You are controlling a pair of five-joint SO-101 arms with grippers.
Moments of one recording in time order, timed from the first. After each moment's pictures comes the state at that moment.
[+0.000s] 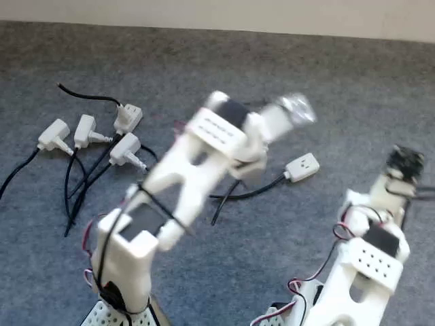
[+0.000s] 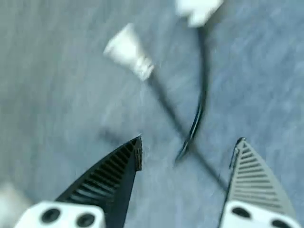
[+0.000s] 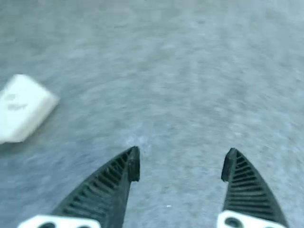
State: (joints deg) left arm 29.7 22.4 -25.3 87.5 -23.3; right arm 25.4 -54.0 65.4 45.1 11.1
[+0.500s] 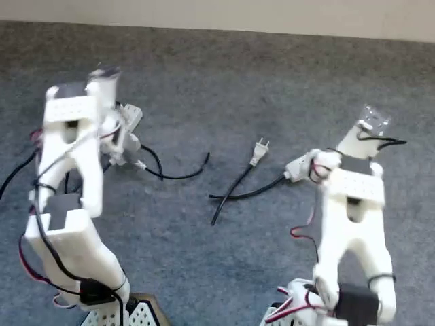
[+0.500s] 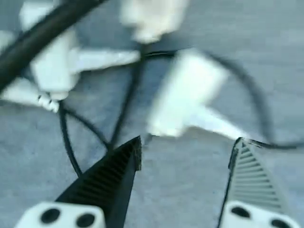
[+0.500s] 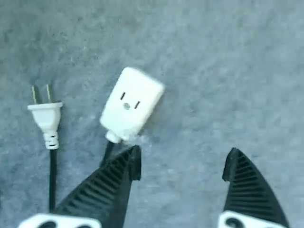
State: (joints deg) left arm -15.3 18.7 -5.9 80.0 -9.9; right arm 3.9 -19.8 38.6 55.3 -21.2
